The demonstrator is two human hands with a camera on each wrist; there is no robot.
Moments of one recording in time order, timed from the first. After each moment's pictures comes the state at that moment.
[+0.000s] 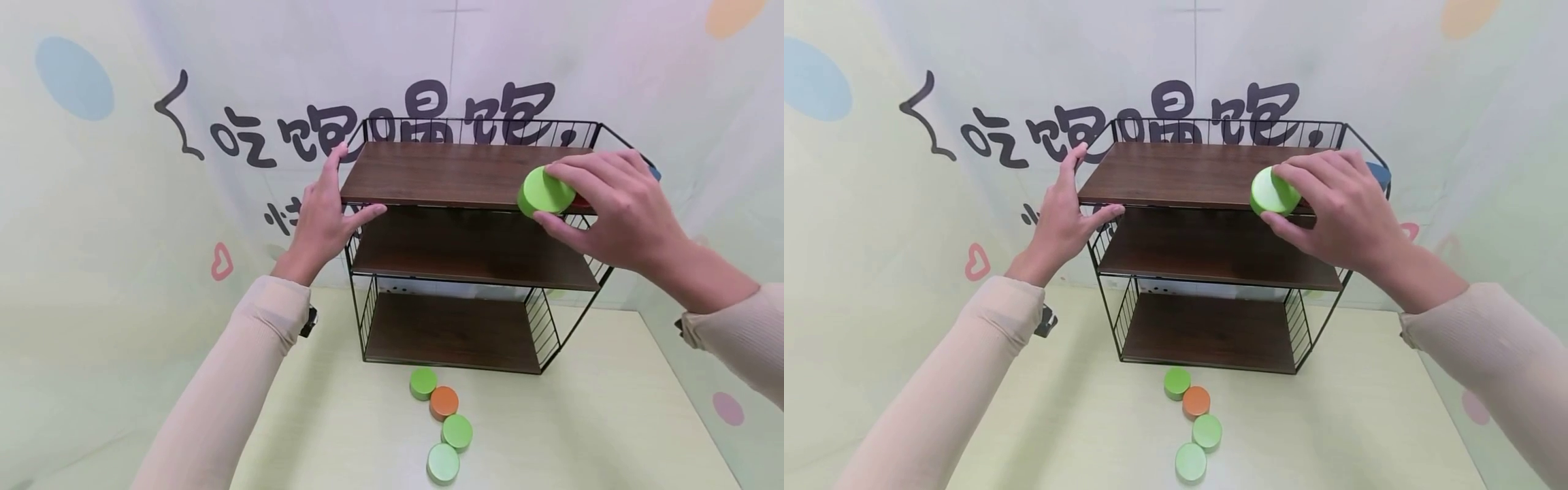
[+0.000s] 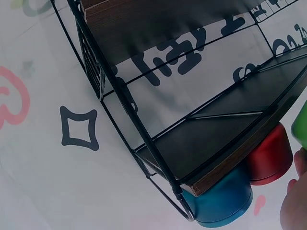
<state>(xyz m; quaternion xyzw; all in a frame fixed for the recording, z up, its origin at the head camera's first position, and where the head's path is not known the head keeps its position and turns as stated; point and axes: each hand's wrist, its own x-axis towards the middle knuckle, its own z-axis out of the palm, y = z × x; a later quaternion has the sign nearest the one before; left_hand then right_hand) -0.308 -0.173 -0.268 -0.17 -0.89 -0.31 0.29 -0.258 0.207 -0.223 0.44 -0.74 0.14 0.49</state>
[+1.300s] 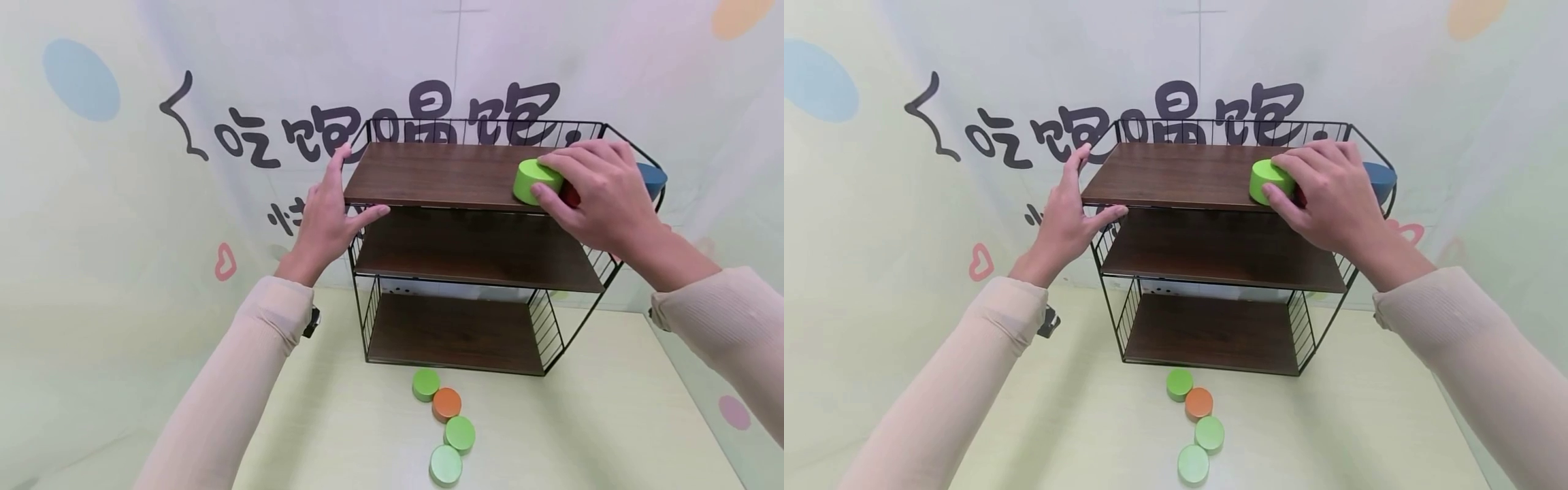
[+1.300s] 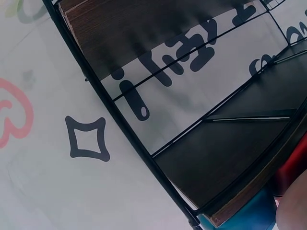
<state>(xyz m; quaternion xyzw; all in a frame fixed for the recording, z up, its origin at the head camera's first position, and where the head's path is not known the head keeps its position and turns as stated) -0.306 -0.173 -0.268 -0.17 -0.89 -0.31 0.29 -0.280 0.204 -0.223 0.35 -0.83 0.13 0.42</state>
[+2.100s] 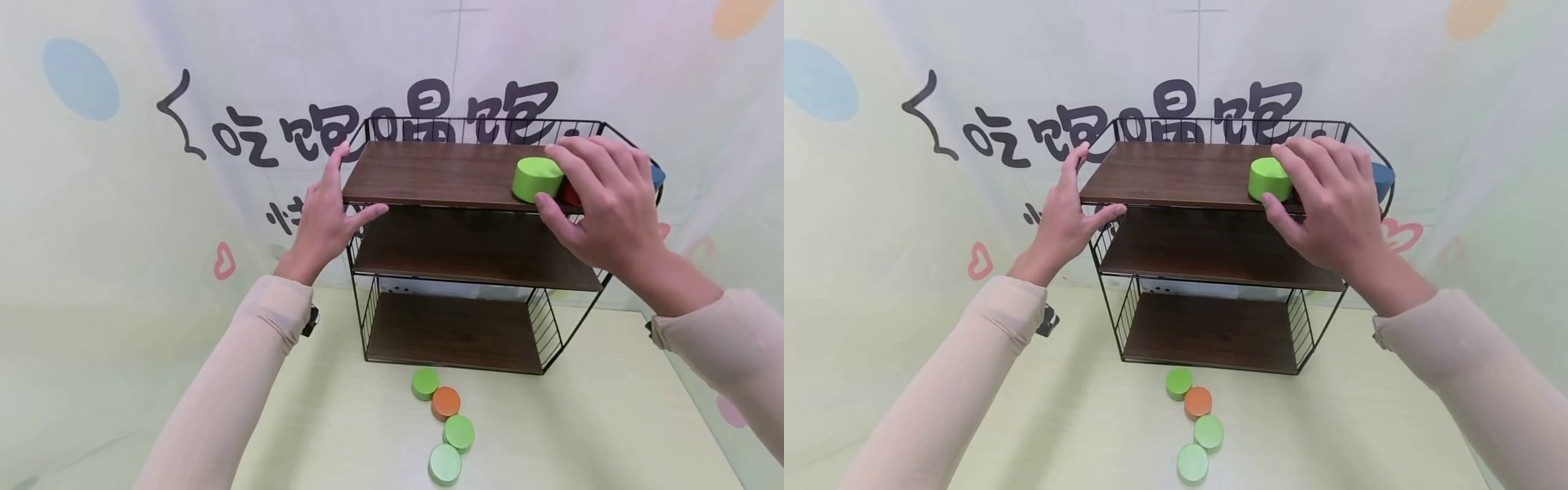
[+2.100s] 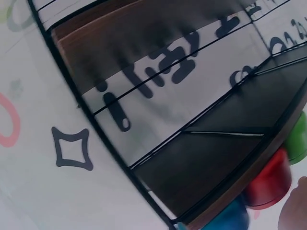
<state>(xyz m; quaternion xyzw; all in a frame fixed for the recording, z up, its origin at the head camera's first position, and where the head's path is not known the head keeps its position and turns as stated) -0.307 -0.172 -0.268 -0.17 -0.89 -0.31 0.29 -0.263 0.190 -0.233 0.34 -0.75 0.16 0.55</state>
